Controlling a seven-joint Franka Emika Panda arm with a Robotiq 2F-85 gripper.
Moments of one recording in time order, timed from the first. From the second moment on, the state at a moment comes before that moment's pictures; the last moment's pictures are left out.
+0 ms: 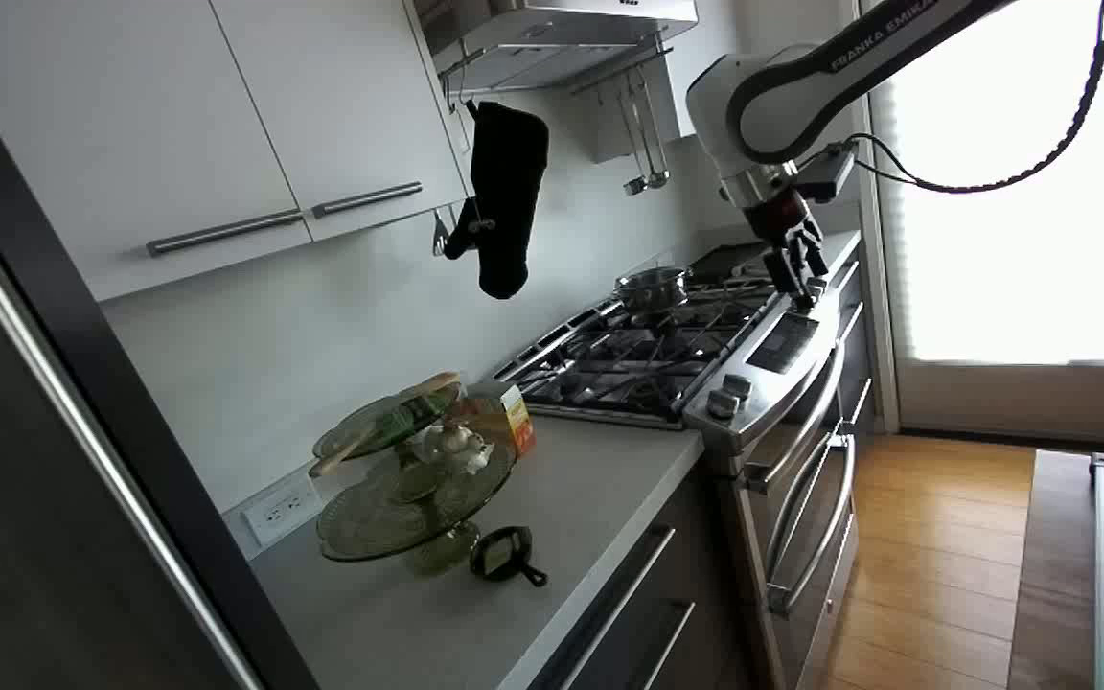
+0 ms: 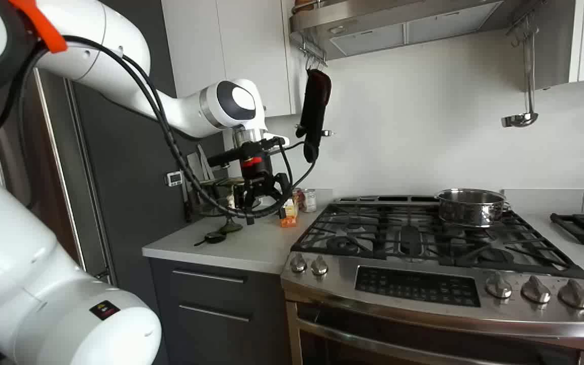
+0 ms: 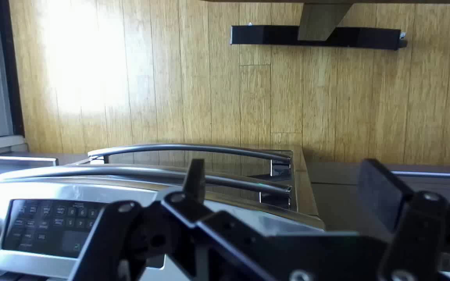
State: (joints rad) arm -0.05 -0.46 0.05 -2.31 -0.22 1.68 -0.02
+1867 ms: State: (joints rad) arm 0.19 0.00 0.33 -1.90 0.07 1.57 0.80
